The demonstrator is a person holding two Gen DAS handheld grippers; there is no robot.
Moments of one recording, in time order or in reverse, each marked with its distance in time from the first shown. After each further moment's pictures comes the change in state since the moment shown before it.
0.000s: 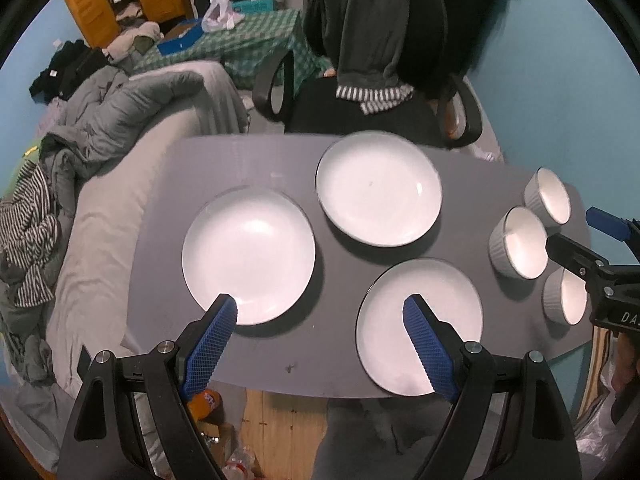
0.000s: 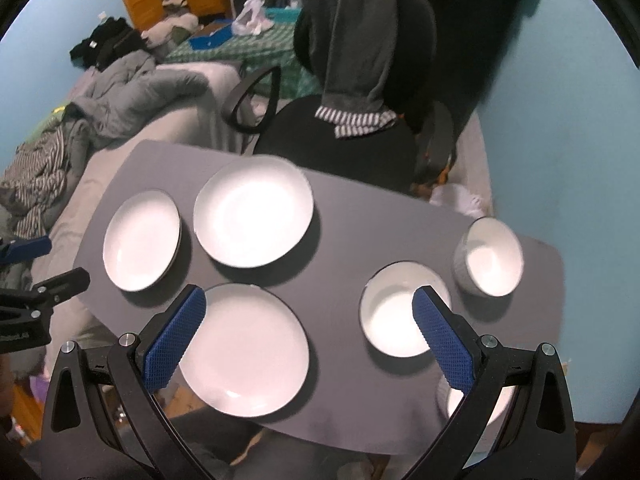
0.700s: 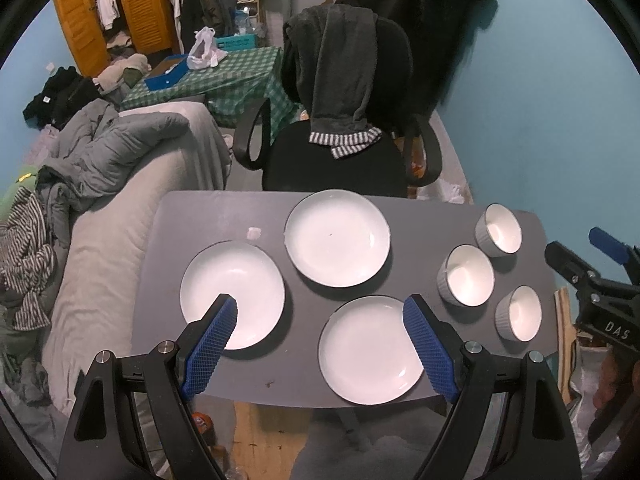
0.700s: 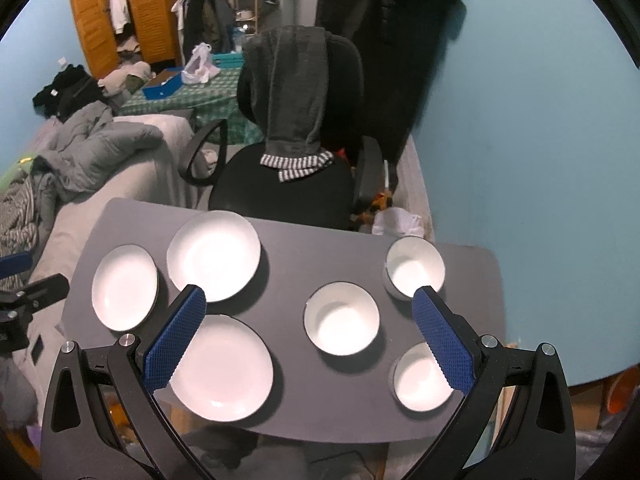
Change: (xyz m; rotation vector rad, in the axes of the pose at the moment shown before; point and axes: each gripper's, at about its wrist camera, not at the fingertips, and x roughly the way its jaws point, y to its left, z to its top) left arm -0.081 -0.027 0.031 0.026 -0.122 -0.065; right arm -0.090 -0.011 0.004 0.120 -0.156 -0.167
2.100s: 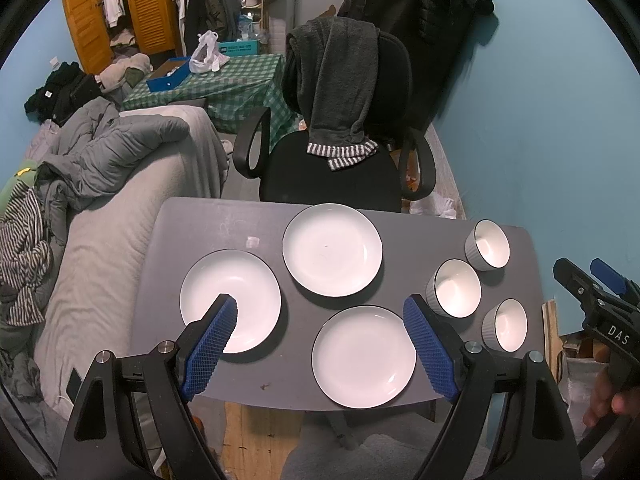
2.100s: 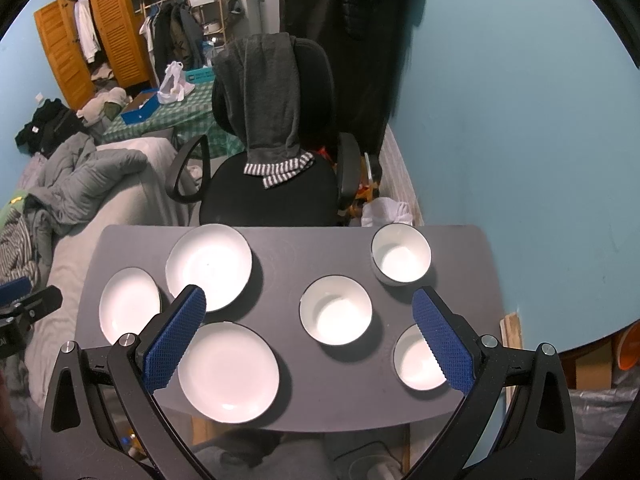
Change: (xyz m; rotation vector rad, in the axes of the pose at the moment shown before) left arm -0.022 0.004 0.009 -0.029 -0.031 -0.033; right arm -0.019 -0.021 0.002 0.135 -0.002 -0.026
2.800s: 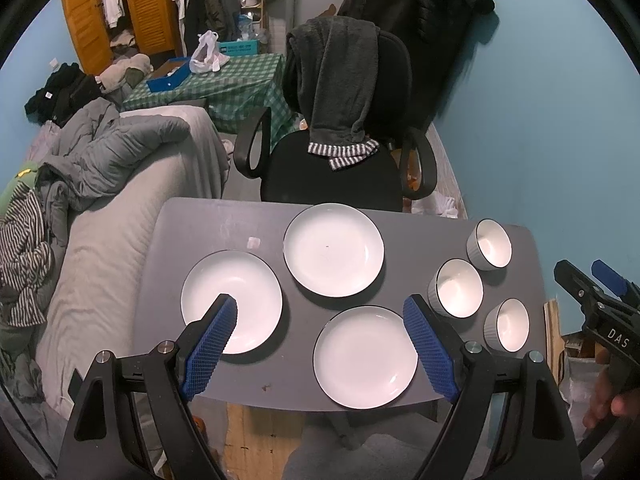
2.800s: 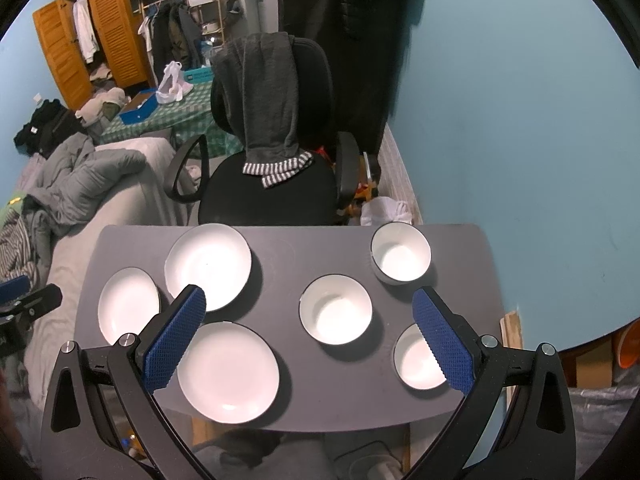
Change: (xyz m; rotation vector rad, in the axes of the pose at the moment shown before) left arm -0.001 0.002 0.000 -0.002 0.000 -0.001; right arm 0.001 0.000 0.001 0.002 0.001 -0.007
